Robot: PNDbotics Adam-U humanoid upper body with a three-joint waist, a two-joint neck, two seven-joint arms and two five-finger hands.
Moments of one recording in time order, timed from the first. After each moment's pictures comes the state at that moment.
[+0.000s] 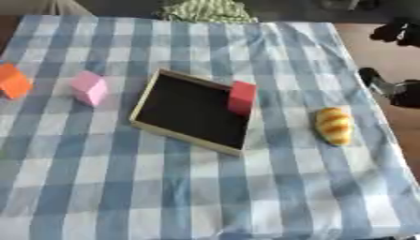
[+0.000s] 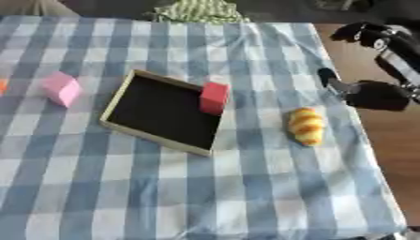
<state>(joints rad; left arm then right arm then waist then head) -0.06 0.72 0.16 -1.98 -0.10 0.08 0.42 0.04 -0.91 -0.11 -1.98 0.35 0.05 0.10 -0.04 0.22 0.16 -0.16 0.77</state>
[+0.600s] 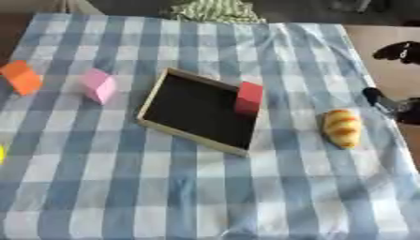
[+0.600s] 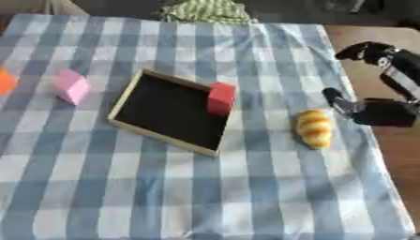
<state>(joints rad) -0.06 0.72 0.16 -1.98 -0.10 0.08 0.42 0.07 -0.89 -0.09 -1.98 0.38 0.04 0.18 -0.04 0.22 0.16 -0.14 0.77</state>
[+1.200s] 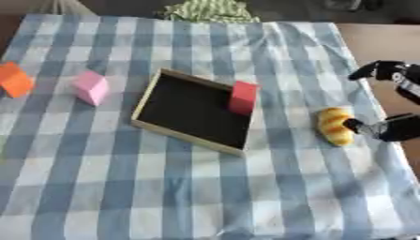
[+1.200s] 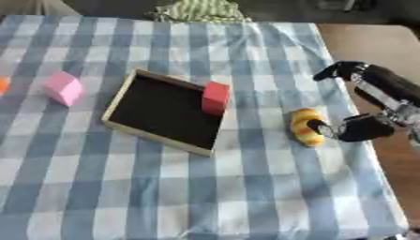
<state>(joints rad) -0.06 0.71 0.16 -1.98 -0.10 0.08 0.42 0.07 -0.89 -0.05 -1.98 0.40 0.08 0.24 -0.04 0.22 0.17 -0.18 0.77</state>
